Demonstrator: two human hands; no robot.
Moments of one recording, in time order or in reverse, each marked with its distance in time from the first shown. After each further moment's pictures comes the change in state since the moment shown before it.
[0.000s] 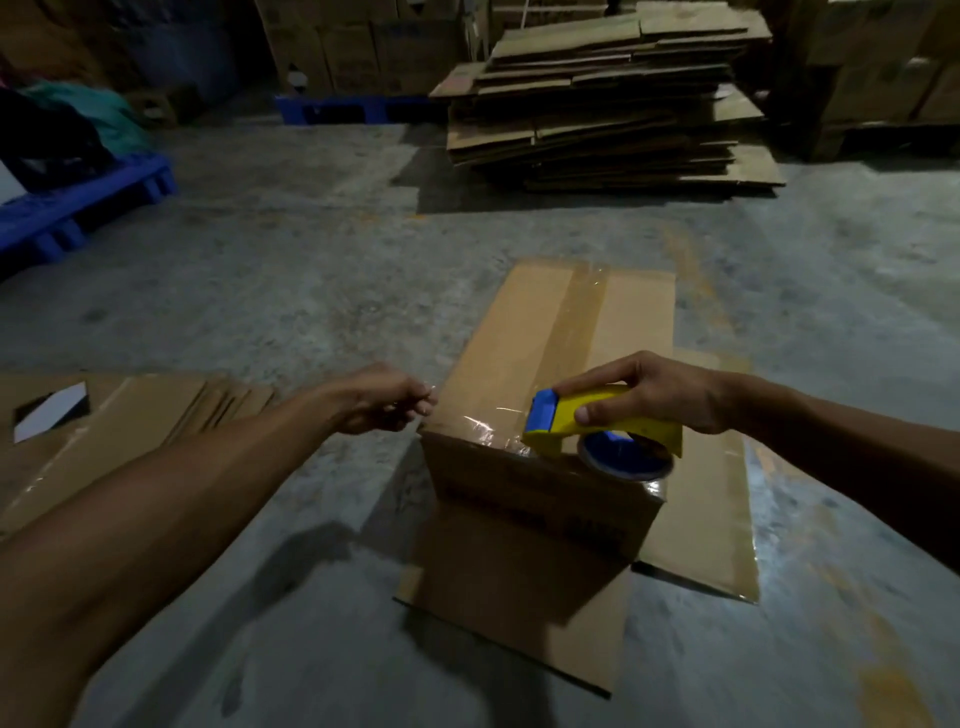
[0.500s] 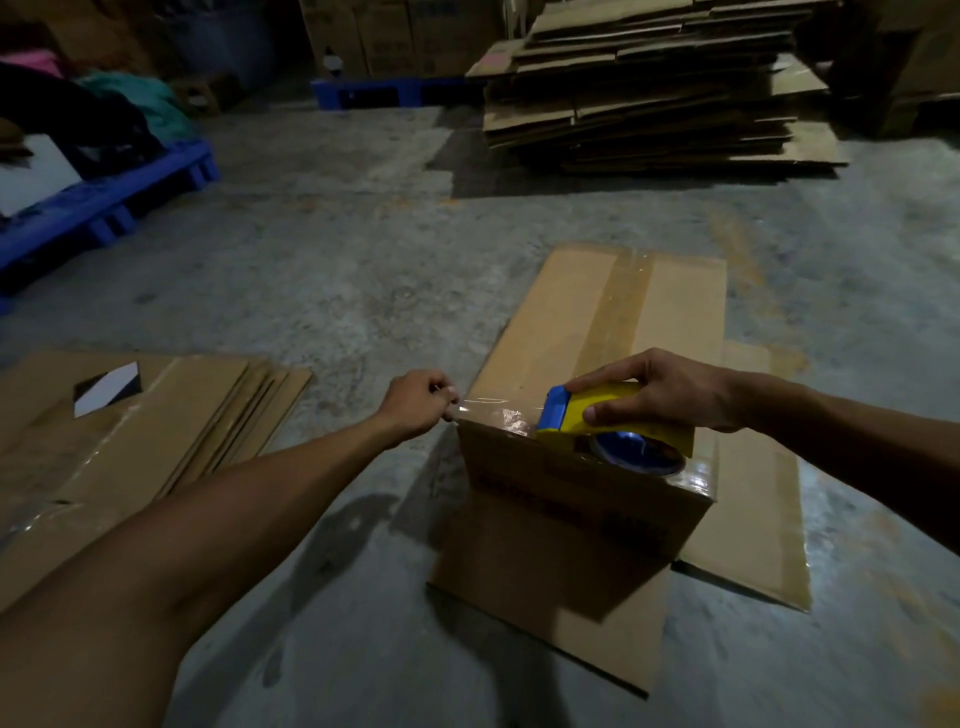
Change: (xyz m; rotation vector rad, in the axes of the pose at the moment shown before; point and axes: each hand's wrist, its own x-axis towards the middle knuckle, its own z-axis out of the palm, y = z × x) left_hand 0.029 -0.051 0.004 0.413 0.436 0.362; right_hand 0.030 -0.007 0.020 -0.118 -0.030 -0.022
